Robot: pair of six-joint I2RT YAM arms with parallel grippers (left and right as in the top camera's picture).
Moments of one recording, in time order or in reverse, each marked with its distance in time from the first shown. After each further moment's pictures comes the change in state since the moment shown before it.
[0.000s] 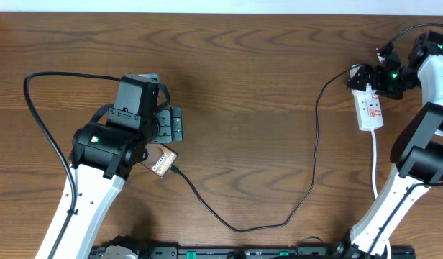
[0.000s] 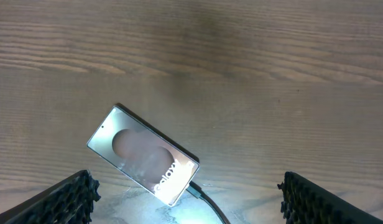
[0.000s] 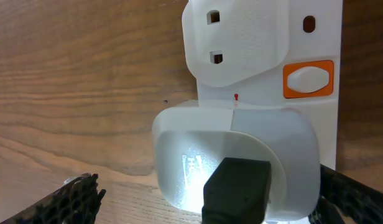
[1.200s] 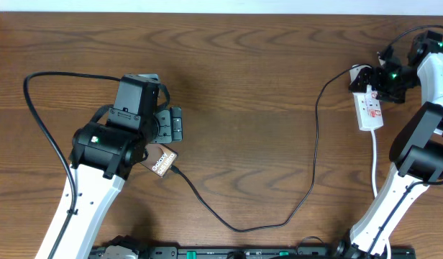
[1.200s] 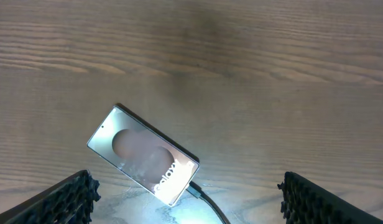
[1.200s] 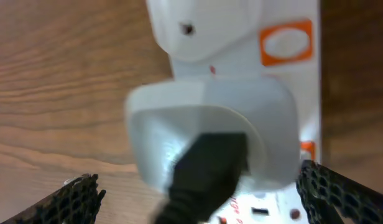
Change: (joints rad) left arm 0.000 0.000 0.000 0.000 0.000 0.000; right arm 0.006 0.014 0.037 -0.060 0.067 0.050
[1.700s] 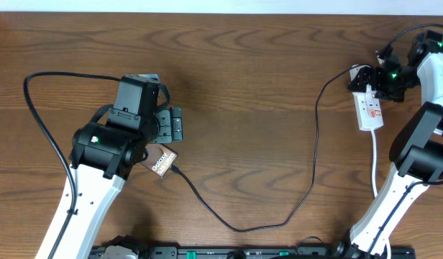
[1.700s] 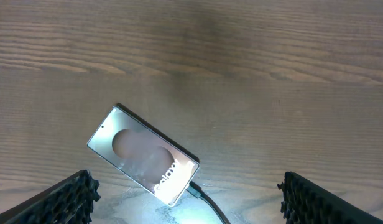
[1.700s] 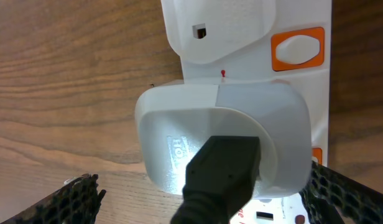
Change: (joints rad) left arm 0.000 0.000 0.000 0.000 0.000 0.000; right arm 0.002 0.001 0.000 0.000 -0.011 -0.024
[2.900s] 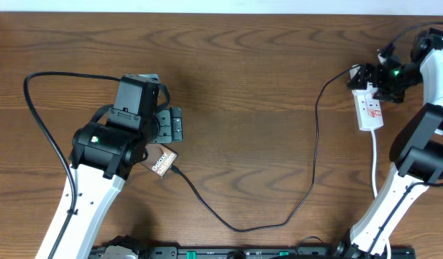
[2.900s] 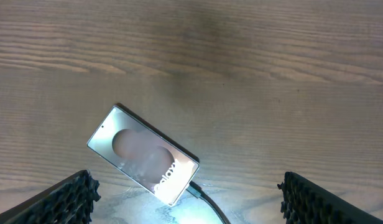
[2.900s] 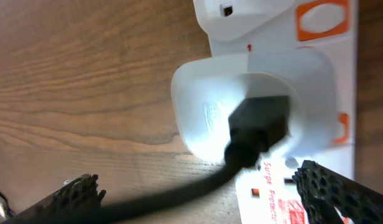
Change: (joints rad) left arm 0.000 0.000 0.000 0.000 0.000 0.000; right arm -0.006 -0.010 0.062 -0.115 -0.040 0.059
